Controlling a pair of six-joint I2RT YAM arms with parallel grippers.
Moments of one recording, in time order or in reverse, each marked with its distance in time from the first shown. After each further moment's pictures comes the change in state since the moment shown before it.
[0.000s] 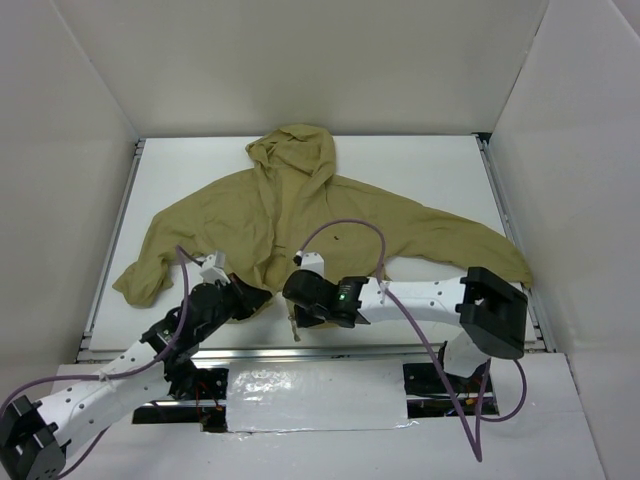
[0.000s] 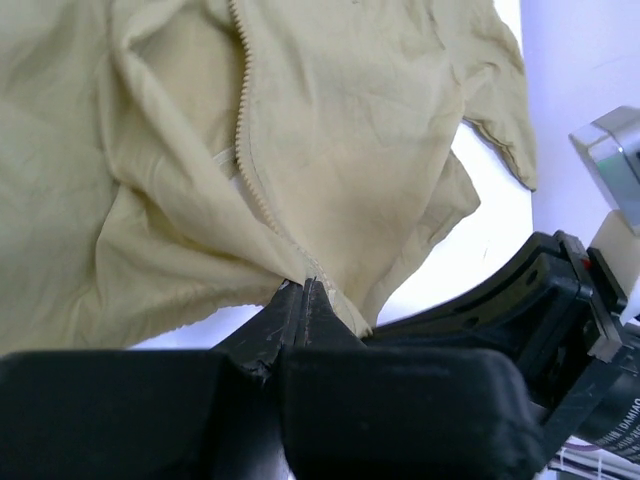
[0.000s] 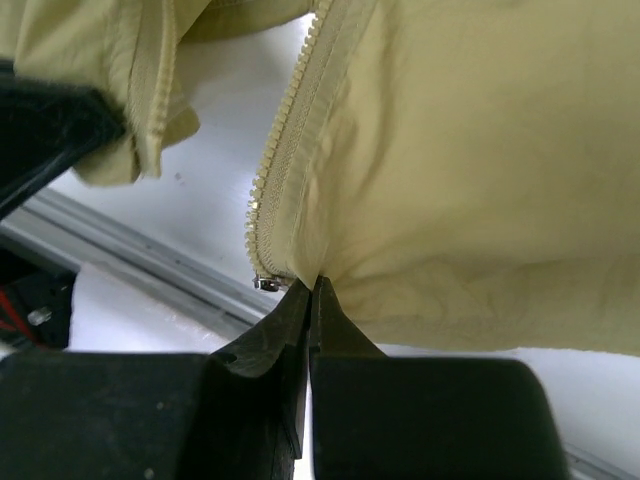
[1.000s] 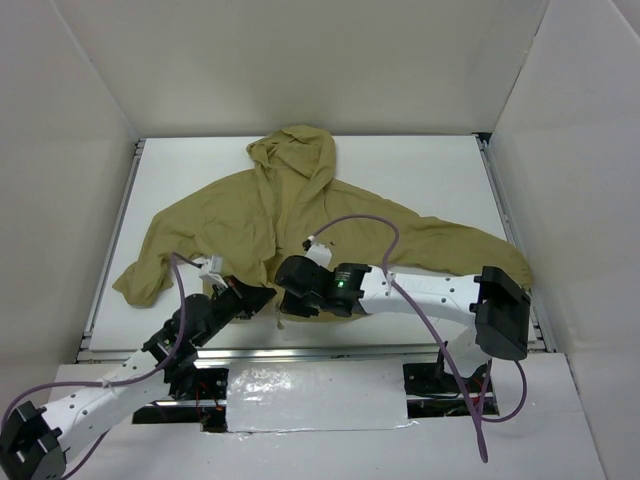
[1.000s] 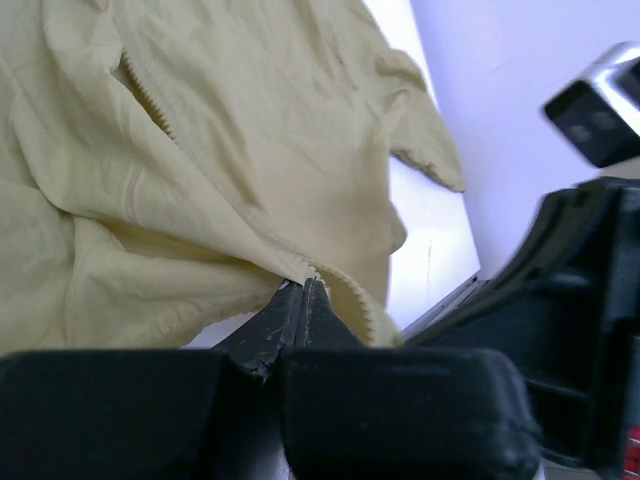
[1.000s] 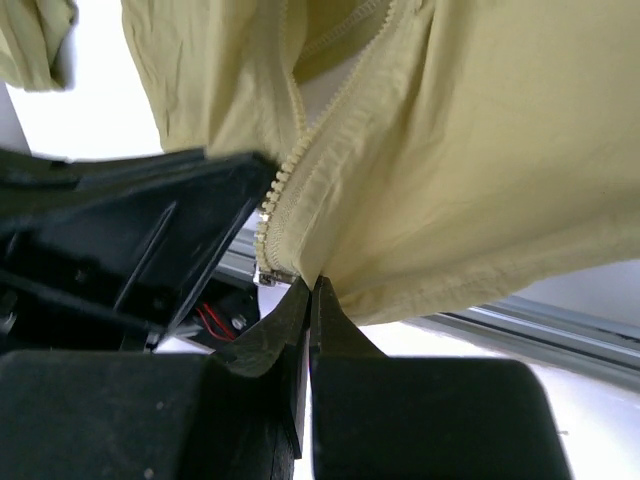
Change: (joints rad) left arm 0.000 -0.056 -0.133 0.291 0.057 0.045; right arm 0.000 -0.043 0.156 -0.157 -0.021 0.383
